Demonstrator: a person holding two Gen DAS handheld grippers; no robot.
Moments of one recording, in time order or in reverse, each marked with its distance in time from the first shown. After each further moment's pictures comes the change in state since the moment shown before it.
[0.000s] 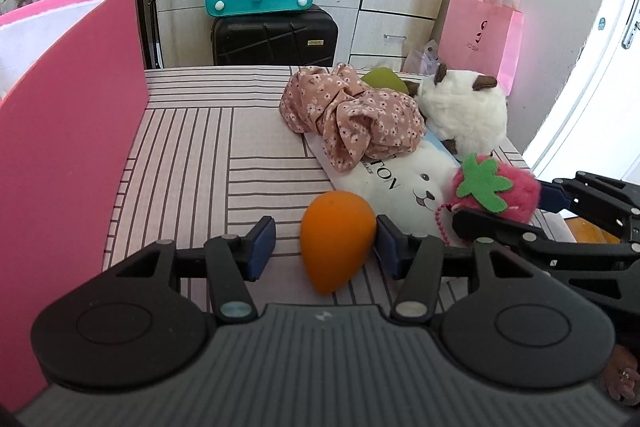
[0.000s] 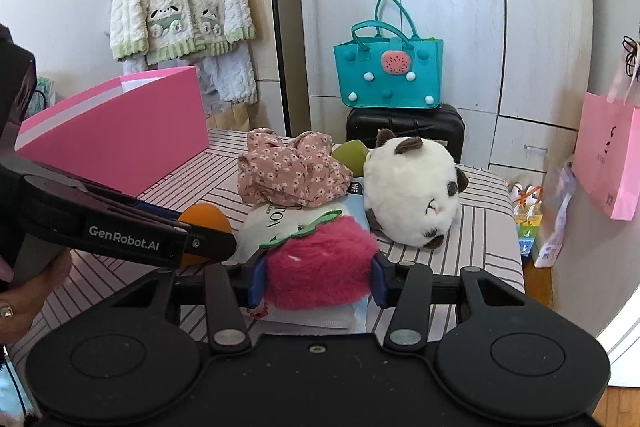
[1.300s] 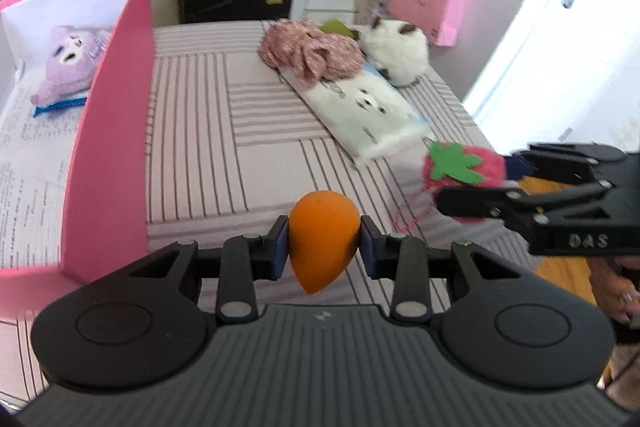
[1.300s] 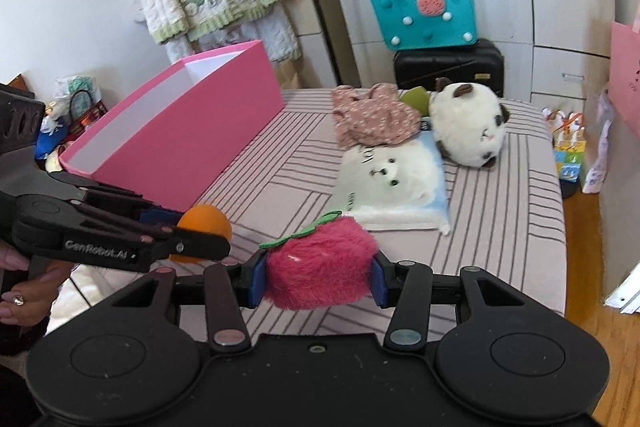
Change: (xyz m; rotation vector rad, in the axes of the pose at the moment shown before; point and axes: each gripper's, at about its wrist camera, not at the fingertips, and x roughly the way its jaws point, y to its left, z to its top) left arm -0.085 0.016 -0.031 0.048 0.134 -0.127; right arm -0.060 0.030 0.003 0.128 0.191 0.179
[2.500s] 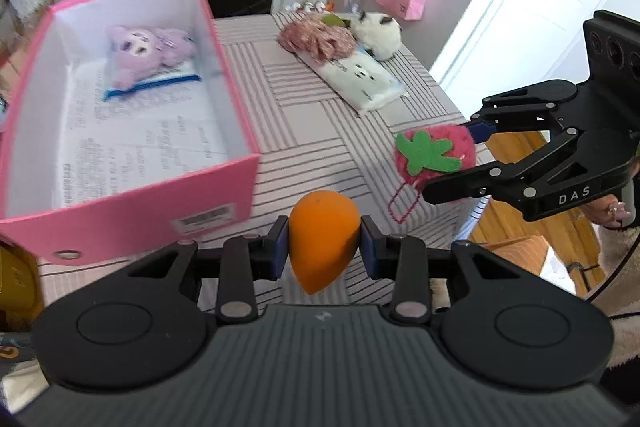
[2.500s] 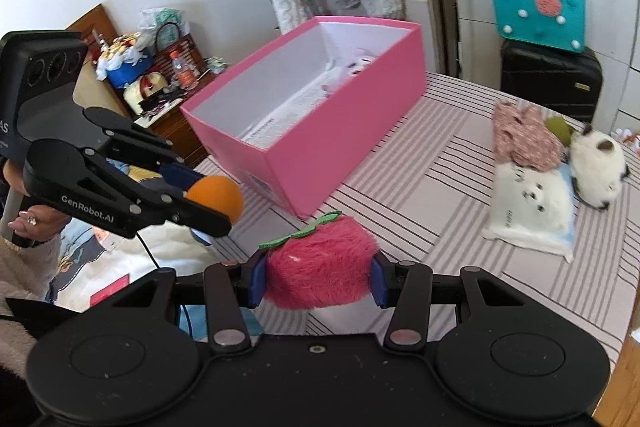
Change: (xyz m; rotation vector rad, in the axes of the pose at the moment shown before) left arm -0.116 0.051 -0.018 0.077 0.115 -0.116; right arm -0.020 0.109 0.037 -0.175 0.182 0.198
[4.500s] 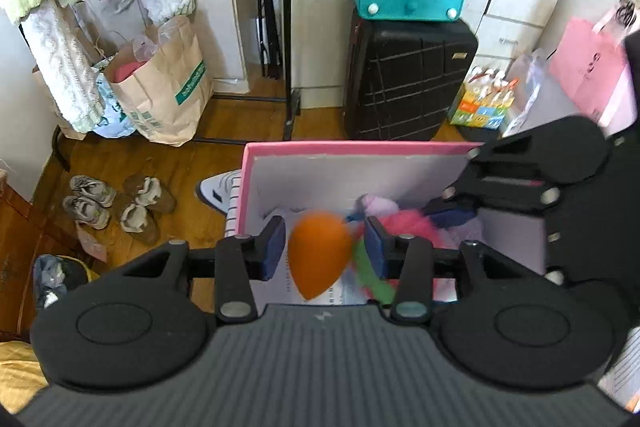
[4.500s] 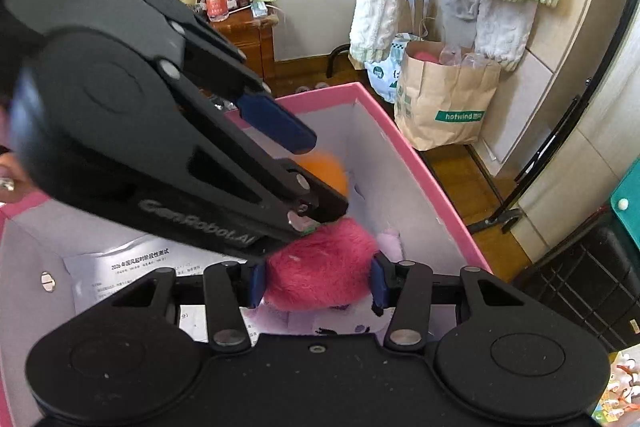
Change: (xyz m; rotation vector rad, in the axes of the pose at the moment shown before) left arm 0.057 0.226 0.171 -0.218 -0.068 0.387; right arm 0.249 -0.016 0.247 -0.517 0.195 0.038
